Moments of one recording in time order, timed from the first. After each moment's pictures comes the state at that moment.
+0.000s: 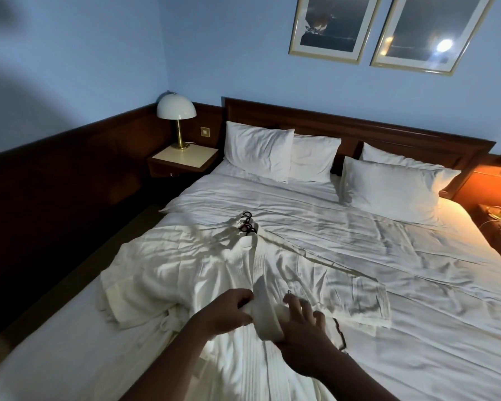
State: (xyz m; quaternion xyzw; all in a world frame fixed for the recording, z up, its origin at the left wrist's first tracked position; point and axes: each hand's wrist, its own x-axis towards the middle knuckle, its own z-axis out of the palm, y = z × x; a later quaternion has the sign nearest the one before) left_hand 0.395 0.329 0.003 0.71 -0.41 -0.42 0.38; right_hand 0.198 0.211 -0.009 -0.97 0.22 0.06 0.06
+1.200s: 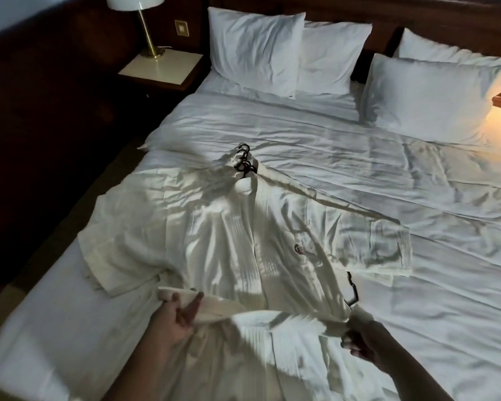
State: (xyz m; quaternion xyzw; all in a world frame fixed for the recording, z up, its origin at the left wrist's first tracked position) left_hand 0.489 0.339 -0.178 0.62 0.32 -0.40 0.60; right_hand 0.131 0.060 -0.161 -0.42 0.68 0.07 0.60
